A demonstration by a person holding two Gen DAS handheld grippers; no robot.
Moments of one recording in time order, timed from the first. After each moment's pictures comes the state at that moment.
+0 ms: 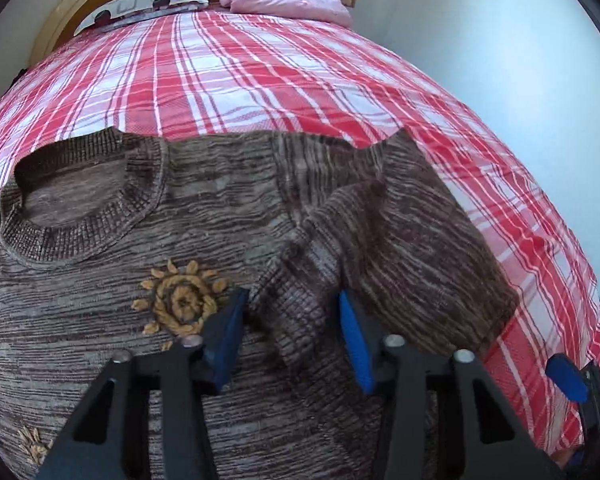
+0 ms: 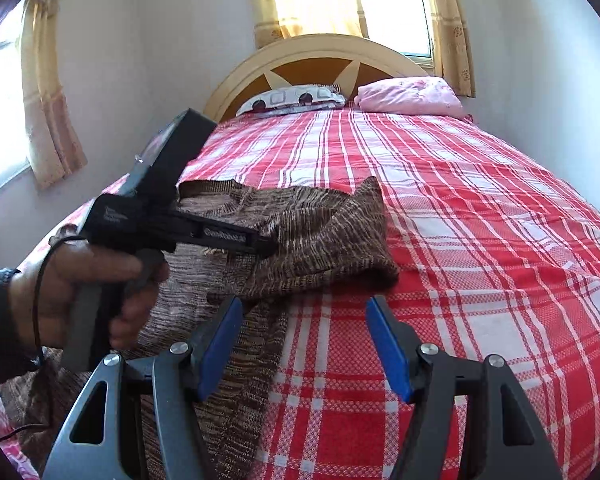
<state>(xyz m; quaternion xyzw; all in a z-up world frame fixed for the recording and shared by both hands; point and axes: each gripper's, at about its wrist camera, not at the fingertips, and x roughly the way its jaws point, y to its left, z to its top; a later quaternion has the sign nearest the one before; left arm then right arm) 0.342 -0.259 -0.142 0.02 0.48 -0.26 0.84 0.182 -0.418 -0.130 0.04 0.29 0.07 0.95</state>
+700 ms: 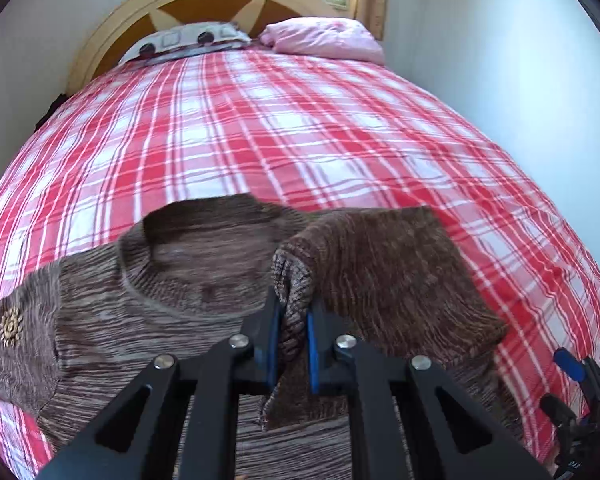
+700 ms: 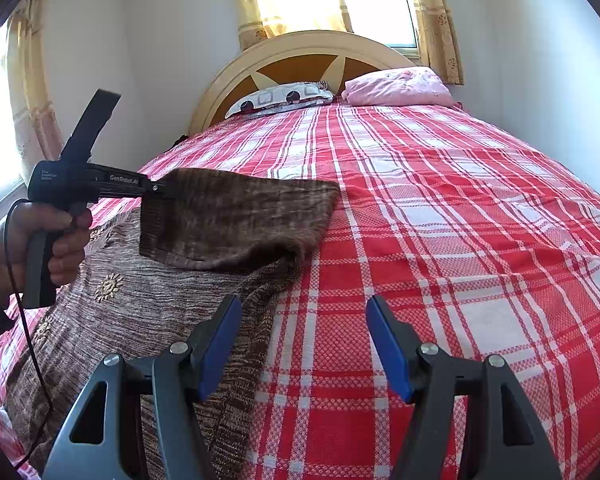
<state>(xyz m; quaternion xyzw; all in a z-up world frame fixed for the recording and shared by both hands) 0.379 -0.175 -0.095 0.05 0.43 -0.20 0.88 0.187 -0.431 -0.137 0.07 0.30 0.06 0.95</state>
